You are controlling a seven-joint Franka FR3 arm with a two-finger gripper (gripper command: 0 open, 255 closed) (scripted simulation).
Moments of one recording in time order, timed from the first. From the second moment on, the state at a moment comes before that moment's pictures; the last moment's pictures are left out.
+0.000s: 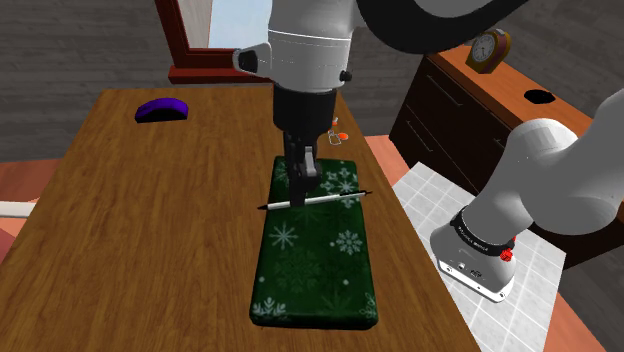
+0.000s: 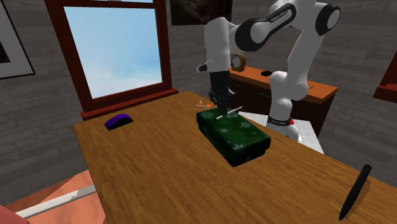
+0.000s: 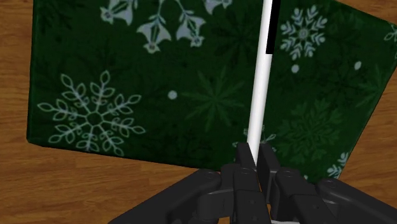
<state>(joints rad) 0.46 -0.28 0.33 -2.24 0.40 1.95 -0.38</state>
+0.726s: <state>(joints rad) 0.46 -0.24 0.34 -2.30 0.41 2.04 -0.40</state>
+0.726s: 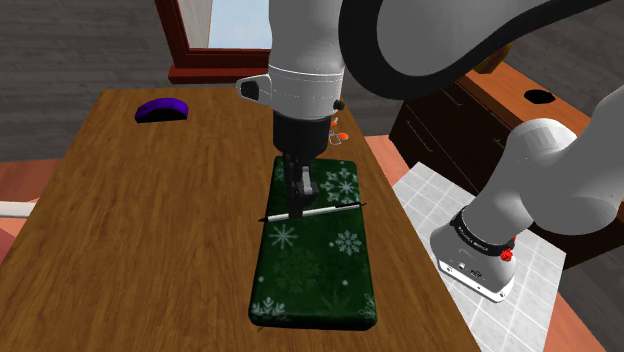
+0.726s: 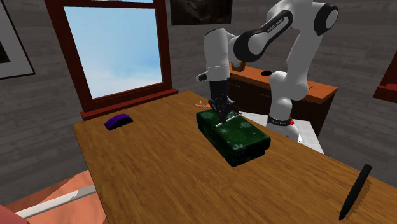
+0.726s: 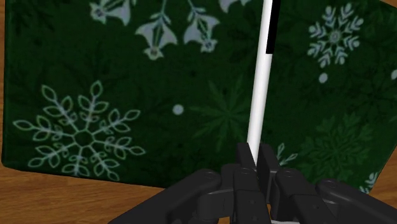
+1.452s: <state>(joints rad) 0.46 -0.26 0.33 -2.28 0.40 2.00 -0.40</state>
